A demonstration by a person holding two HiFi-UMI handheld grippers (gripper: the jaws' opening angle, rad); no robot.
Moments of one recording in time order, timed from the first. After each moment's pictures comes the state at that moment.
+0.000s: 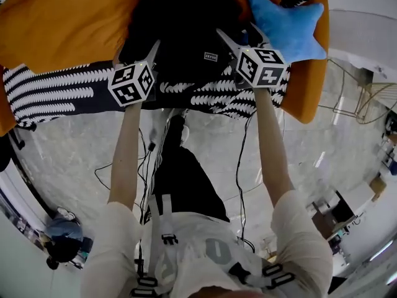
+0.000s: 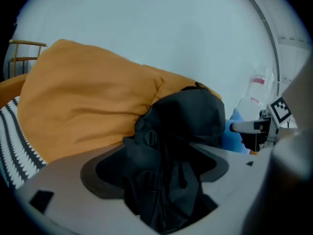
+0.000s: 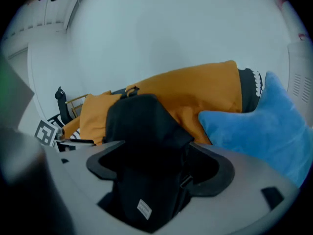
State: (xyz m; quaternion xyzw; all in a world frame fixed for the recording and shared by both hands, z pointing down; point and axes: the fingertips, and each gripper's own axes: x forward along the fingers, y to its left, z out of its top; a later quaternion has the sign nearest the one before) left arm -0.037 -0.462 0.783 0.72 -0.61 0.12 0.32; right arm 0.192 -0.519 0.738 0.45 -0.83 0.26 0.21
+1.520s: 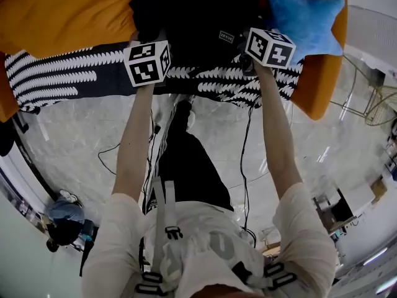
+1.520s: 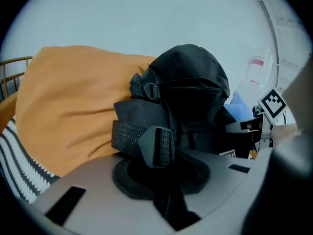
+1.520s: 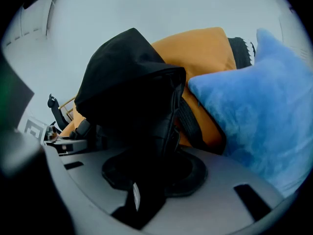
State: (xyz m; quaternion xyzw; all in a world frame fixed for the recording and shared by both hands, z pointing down) left arm -0.014 -0.465 0.795 0.71 -0.59 0.21 0.31; right arm 0.198 -0.517 0.797 0.45 -0.79 0.35 0.23
